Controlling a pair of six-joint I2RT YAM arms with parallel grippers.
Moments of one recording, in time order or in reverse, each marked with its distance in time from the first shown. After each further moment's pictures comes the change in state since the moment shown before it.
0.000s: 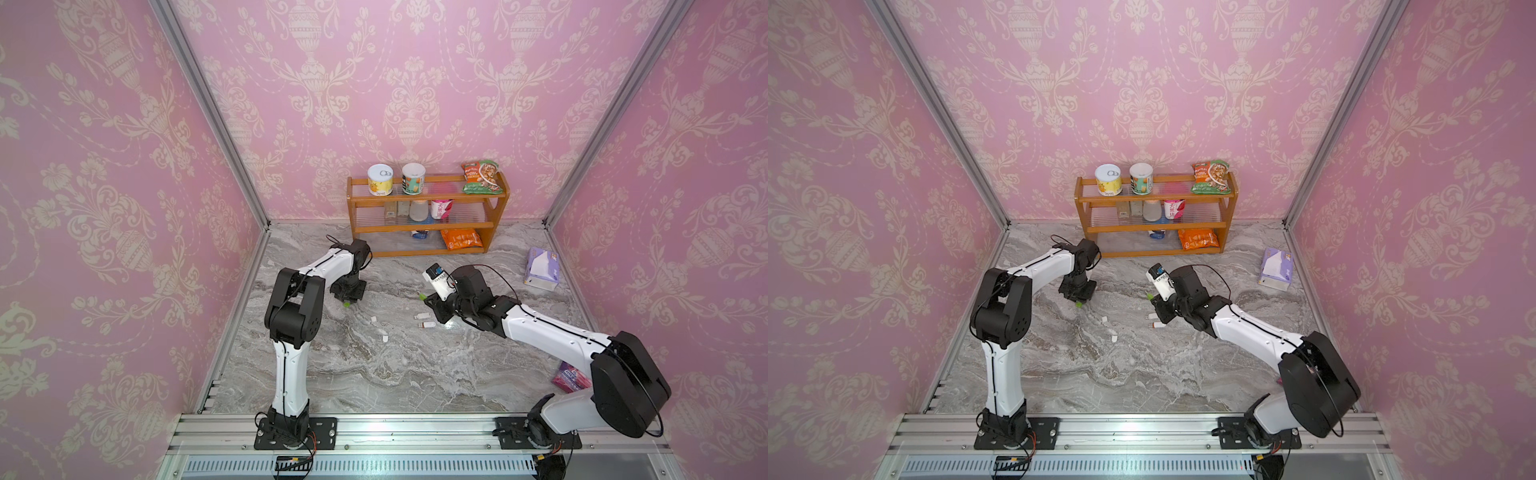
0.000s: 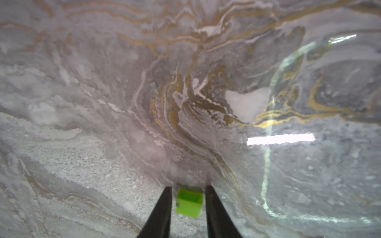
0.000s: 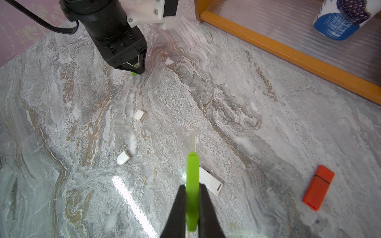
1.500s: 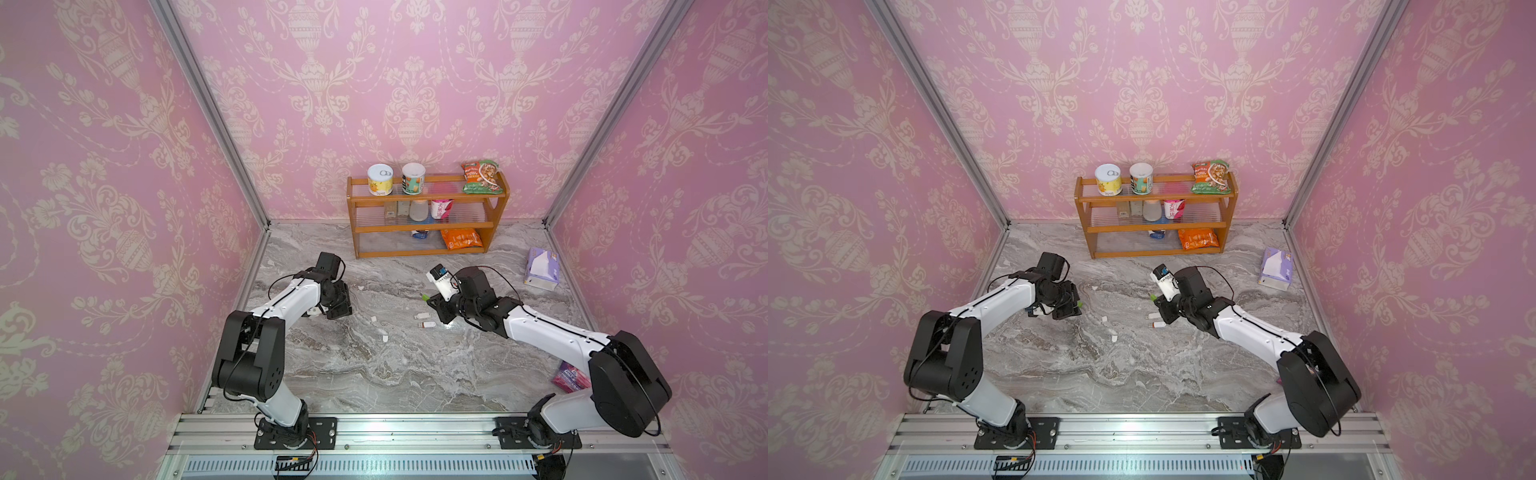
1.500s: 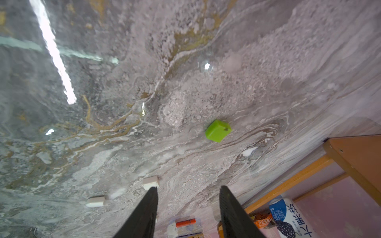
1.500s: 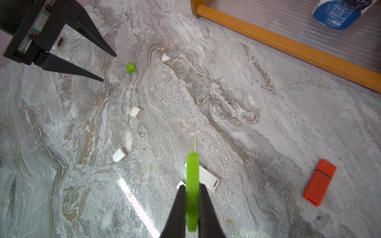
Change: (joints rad) left arm 0.111 -0.454 -0.506 0.377 0.364 -1.902; right arm -0.038 0.001 -0.036 0.034 -0.039 0.001
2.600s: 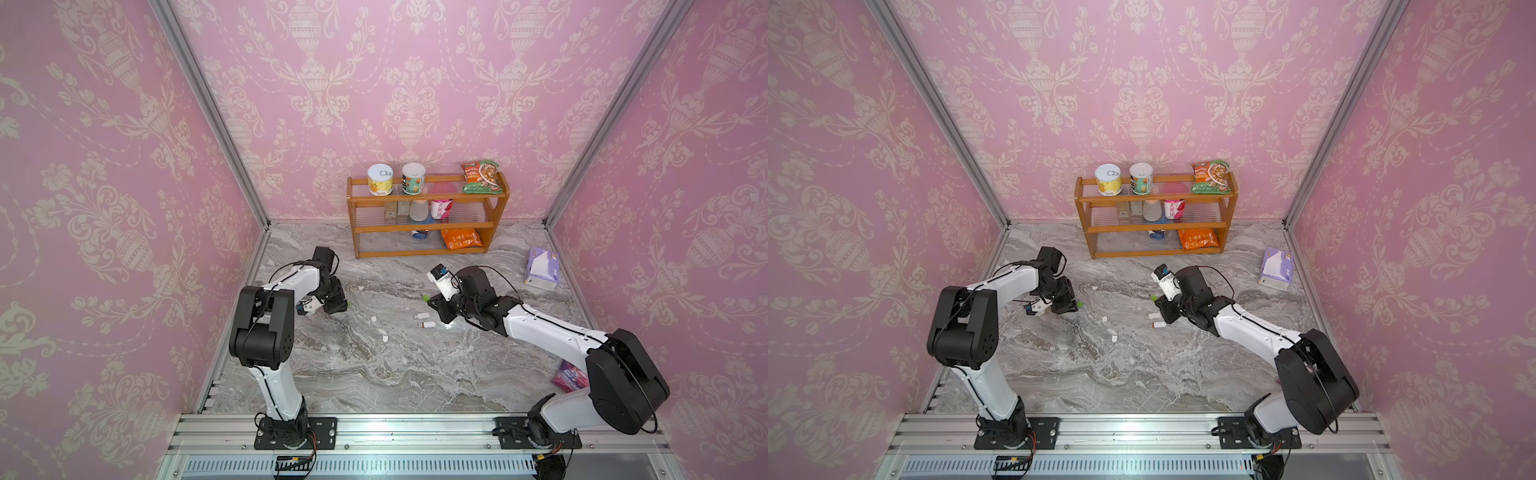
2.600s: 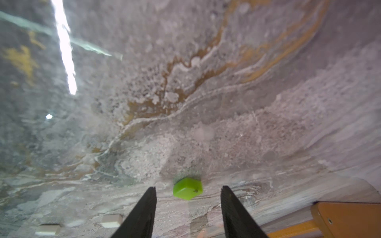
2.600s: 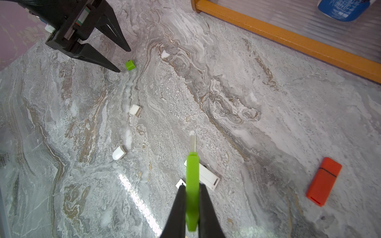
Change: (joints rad) left arm 0.091 0.208 0.139 -0.047 0.009 -0.037; right arm -0.014 0.013 0.002 -0.005 -0.026 0.000
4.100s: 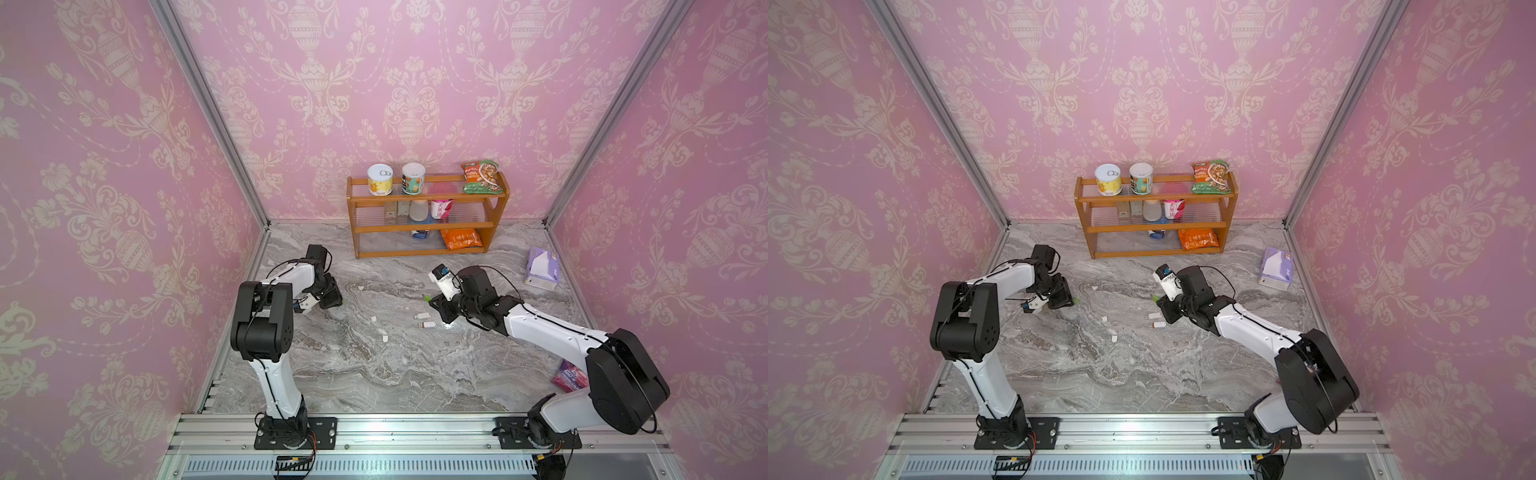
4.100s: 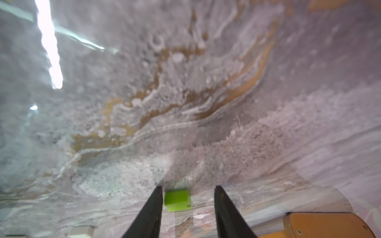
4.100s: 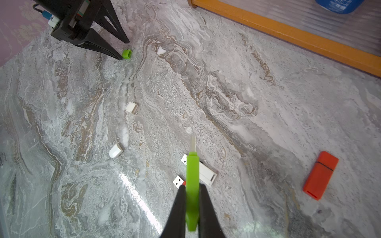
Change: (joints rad) left arm 0.069 0.051 0.025 0.040 0.014 -0.003; right arm -0.011 0.001 0.000 -0.015 0.000 0.000
